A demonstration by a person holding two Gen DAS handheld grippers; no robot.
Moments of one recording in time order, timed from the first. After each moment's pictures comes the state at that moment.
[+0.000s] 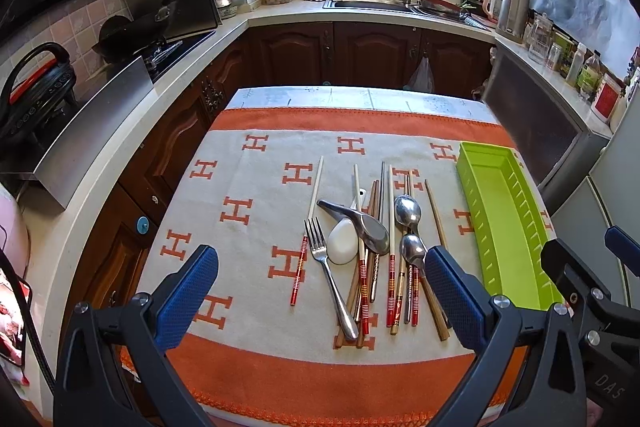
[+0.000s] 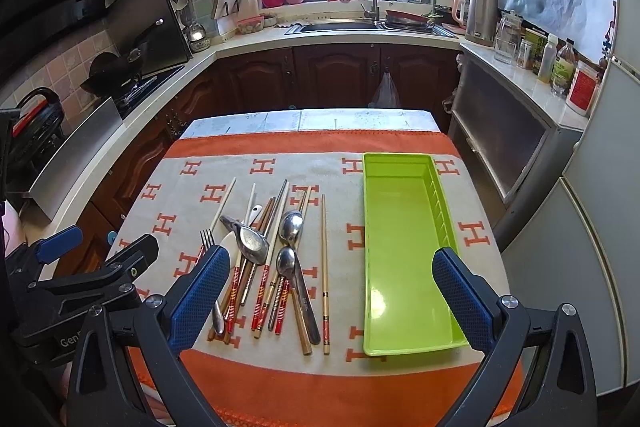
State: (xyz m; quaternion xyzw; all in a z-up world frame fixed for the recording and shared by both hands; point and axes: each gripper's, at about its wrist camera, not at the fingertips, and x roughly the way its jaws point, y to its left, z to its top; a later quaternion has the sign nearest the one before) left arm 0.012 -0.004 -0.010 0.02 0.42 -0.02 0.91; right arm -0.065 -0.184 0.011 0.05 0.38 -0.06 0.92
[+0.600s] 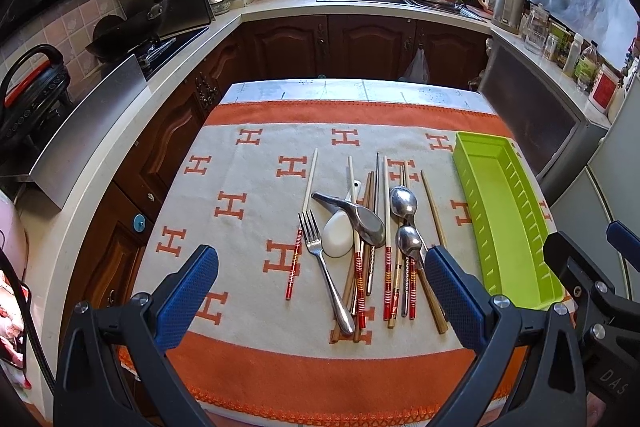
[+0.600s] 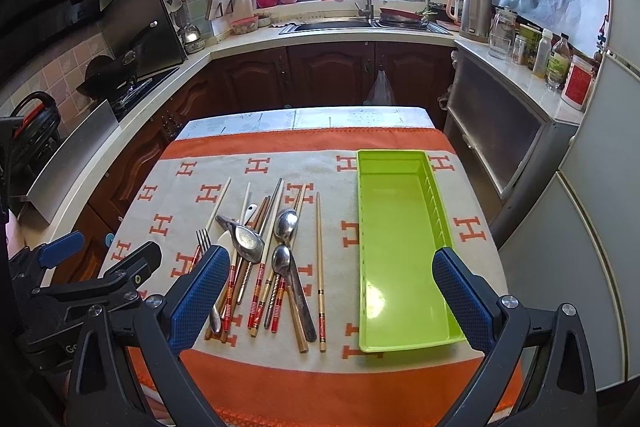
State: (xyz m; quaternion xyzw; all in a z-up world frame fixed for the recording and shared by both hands) left arm 0.012 -0.010 -0.015 0.03 0.43 -0.02 0.90; right arm -0.066 -0.186 0.015 0.05 0.38 -0.07 0.92
